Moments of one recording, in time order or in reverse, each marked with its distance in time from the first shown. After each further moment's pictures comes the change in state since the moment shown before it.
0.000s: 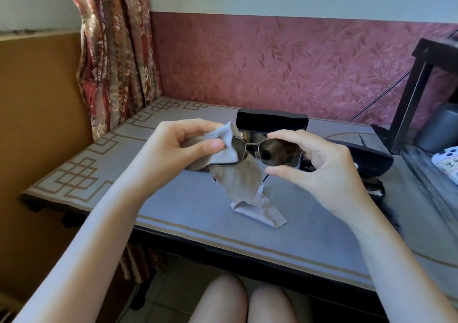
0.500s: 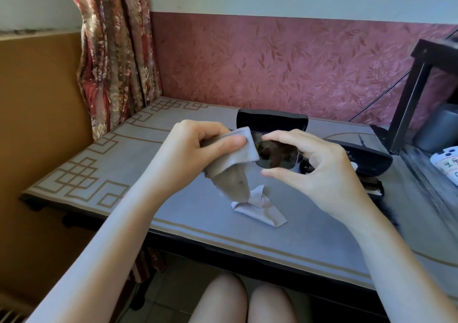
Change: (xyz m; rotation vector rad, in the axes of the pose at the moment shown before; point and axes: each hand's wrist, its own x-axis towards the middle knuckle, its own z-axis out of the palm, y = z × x) left_hand 0.007 -0.002 0.012 0.245 0.025 0.071; right_hand 0.001 -0.008 0.003 -0.072 -0.005 -0.087
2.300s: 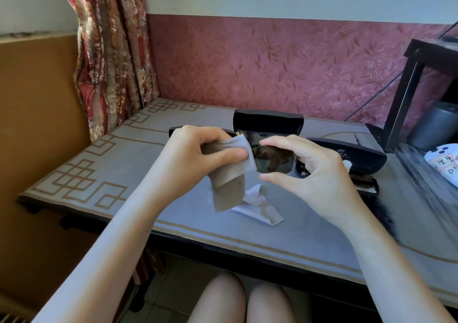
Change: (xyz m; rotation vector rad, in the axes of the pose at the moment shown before) left_hand -0.005 0.003 0.006 0.028 0.001 -0.040; right_hand -0.010 0.000 0.000 0.059 -0.016 0.088
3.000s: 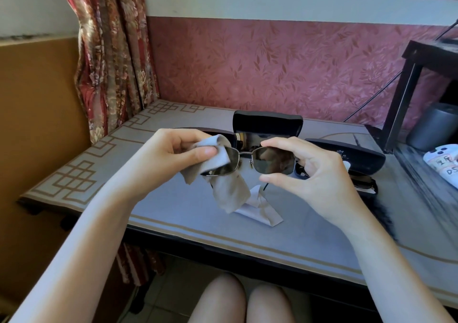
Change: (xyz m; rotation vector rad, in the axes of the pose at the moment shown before) left_hand -0.006 -0.009 -0.028 -0.248 -0.164 -0.078; right_hand -0.001 0.003 0.000 -0.017 0.006 0.055
